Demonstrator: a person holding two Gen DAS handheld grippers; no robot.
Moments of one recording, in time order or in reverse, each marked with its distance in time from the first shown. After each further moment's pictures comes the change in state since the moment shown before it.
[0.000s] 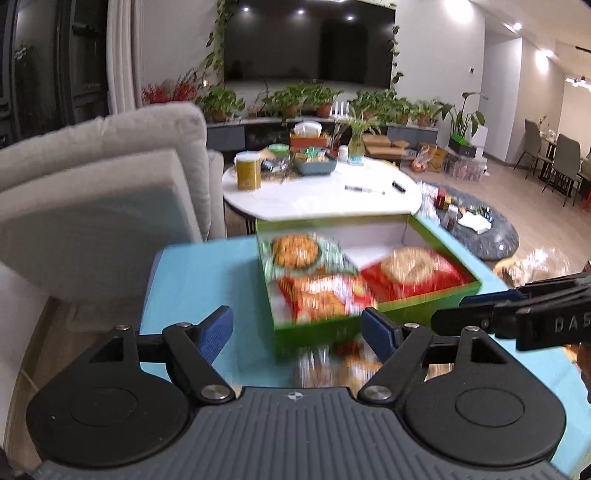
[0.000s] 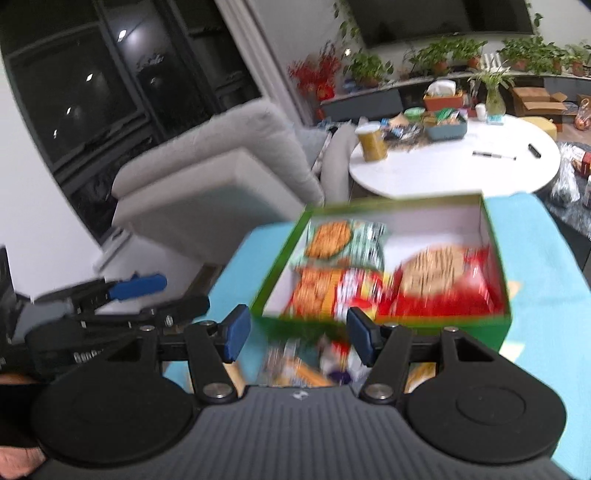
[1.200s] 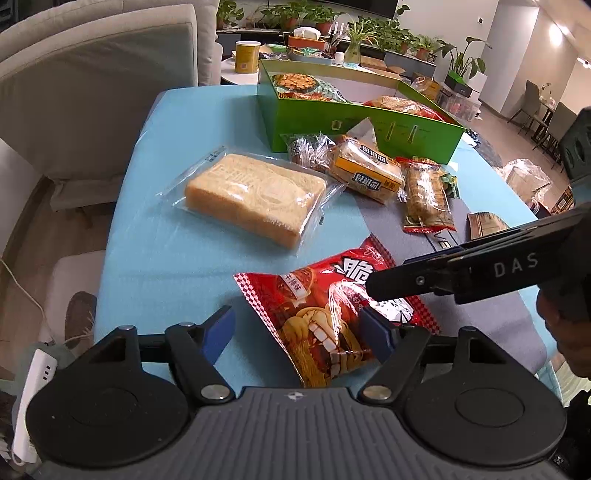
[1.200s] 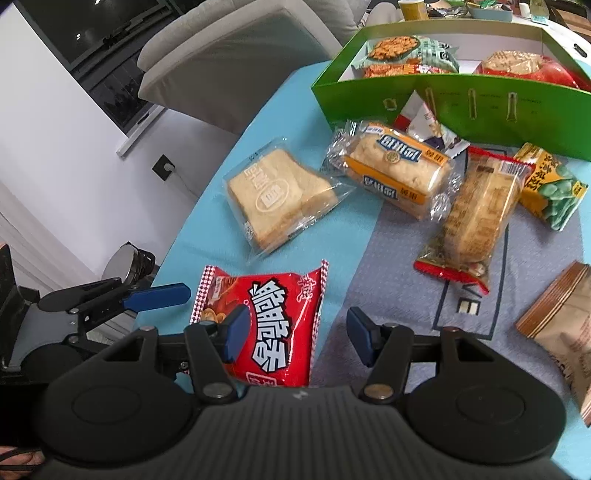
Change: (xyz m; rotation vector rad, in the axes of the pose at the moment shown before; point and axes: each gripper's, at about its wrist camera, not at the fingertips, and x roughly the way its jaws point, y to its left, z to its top) left arm -0.036 0.017 -0.143 -0.091 0.264 -0.094; right arm 0.043 0.044 -0.117 0.011 0.315 0.091
